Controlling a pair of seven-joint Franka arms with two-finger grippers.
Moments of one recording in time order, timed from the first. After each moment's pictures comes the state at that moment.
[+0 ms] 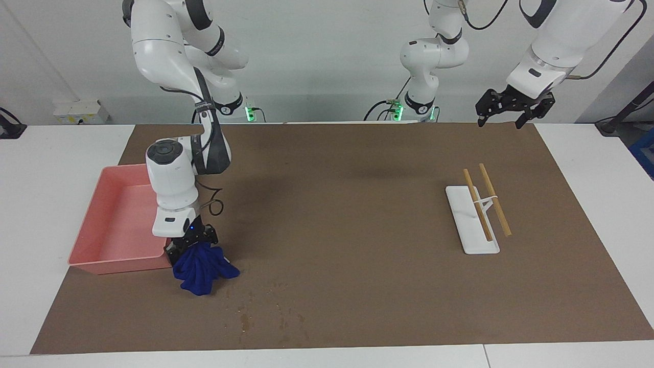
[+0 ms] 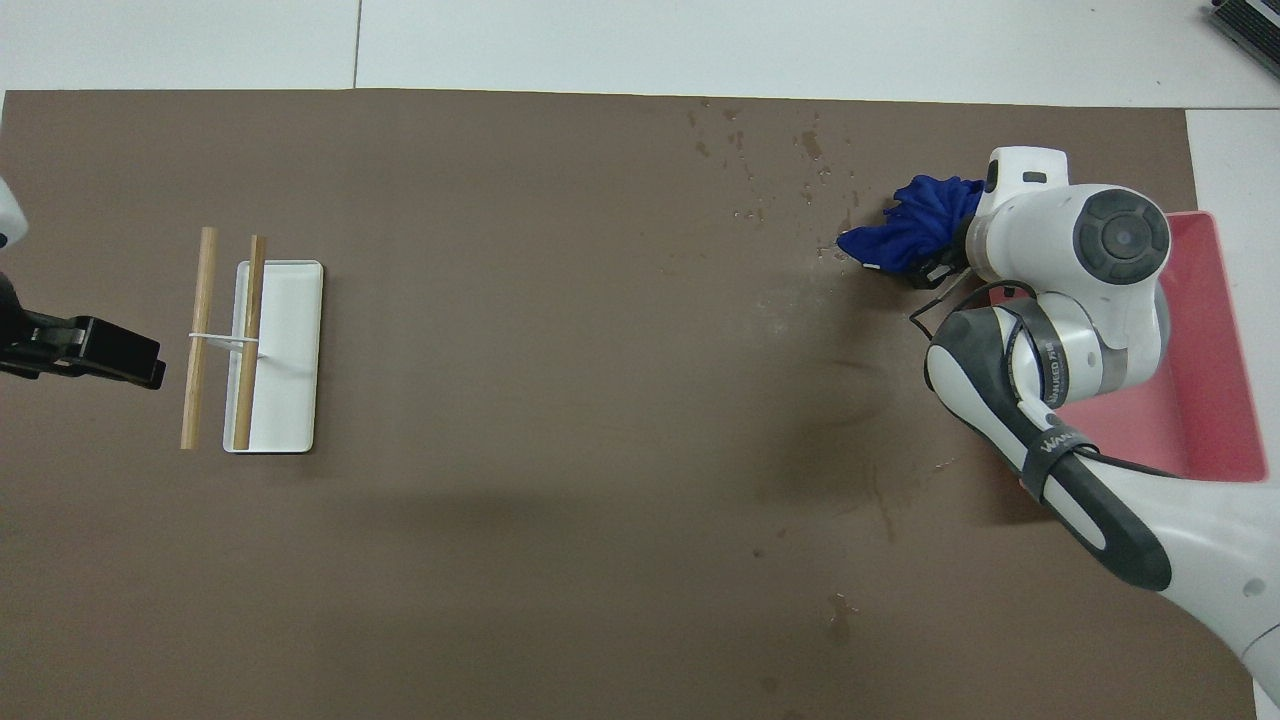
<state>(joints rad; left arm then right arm) 0.02 -0.02 -0.10 -1.54 0.00 1.41 0.07 -0.14 0.43 0.20 -1.82 -0.30 2.54 -0.52</state>
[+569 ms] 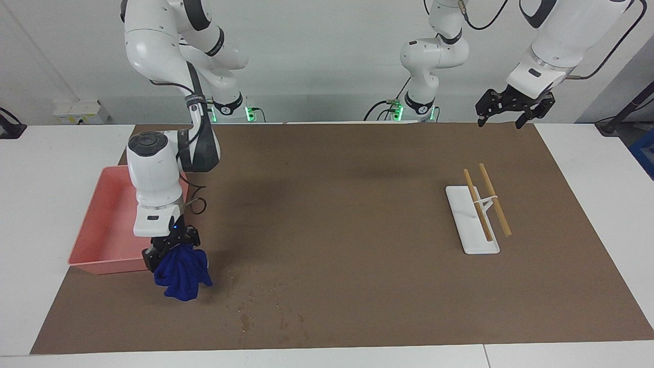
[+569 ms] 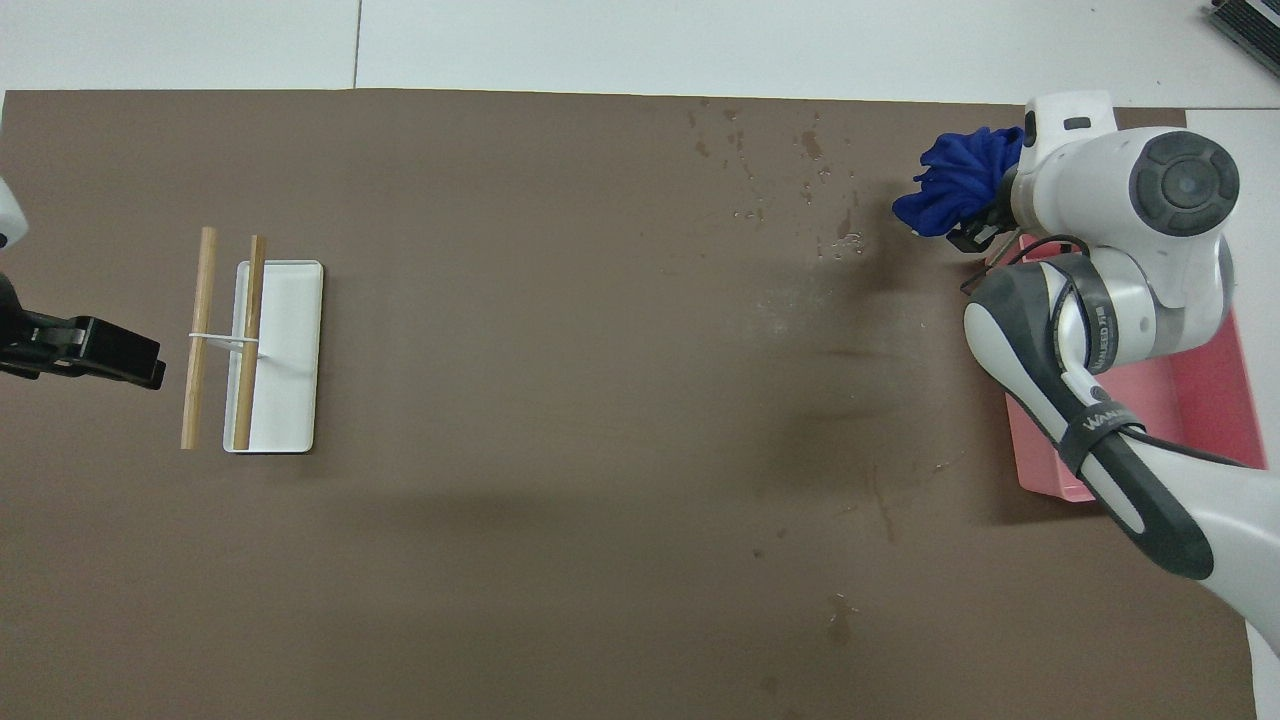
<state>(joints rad) 0.02 -0.02 -0.10 -1.54 0.00 1.41 0.07 -0.16 0.43 0.20 -1.67 -0.34 2.42 -0.64</state>
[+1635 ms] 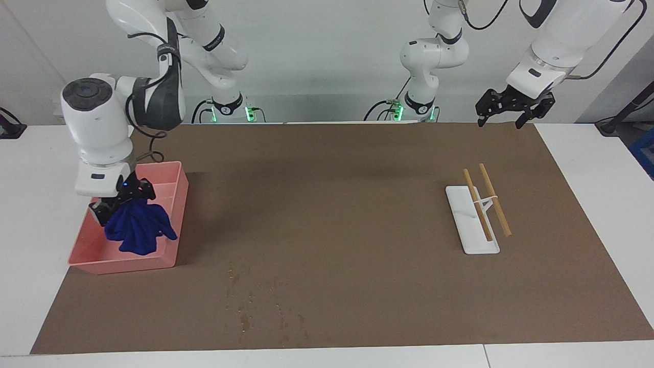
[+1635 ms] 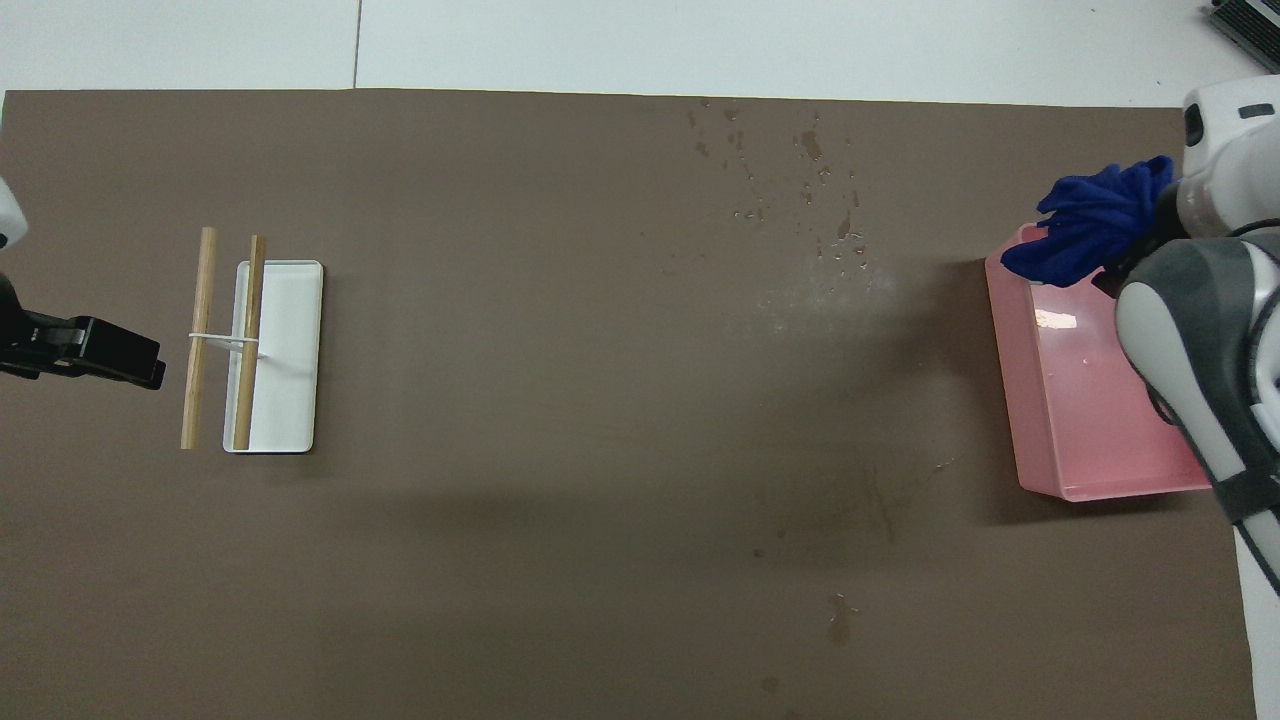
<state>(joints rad) 0.02 -0.02 -0.10 -1.54 0.00 1.41 0.07 -0.30 0.23 0.21 -1.65 -0.31 2.00 -0.84</state>
